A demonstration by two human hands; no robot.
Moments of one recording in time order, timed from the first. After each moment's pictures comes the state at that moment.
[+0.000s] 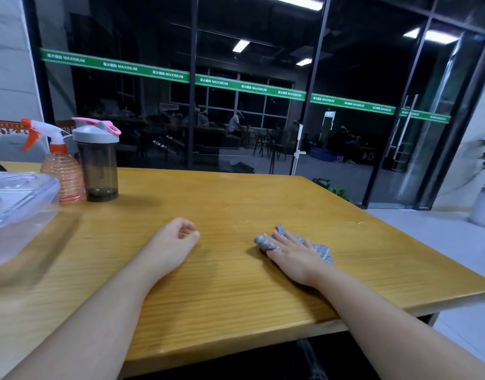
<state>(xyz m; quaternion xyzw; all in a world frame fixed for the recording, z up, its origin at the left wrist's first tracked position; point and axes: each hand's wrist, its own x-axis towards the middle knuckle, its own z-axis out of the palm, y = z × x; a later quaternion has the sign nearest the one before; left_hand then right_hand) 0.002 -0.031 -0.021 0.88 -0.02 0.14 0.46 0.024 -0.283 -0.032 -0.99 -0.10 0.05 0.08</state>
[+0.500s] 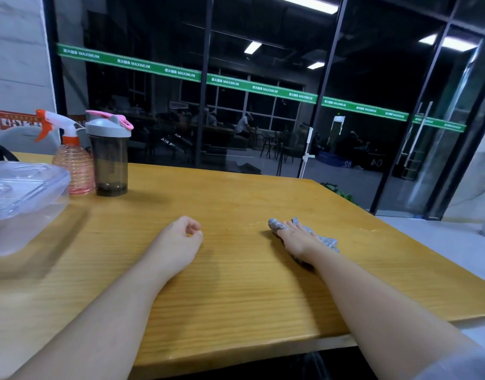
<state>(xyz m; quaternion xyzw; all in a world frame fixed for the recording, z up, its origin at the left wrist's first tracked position) 0.006 -0.027 -0.024 0.89 0.02 0.15 0.43 0.087 -0.275 -0.026 -0.99 0.00 0.05 0.11</state>
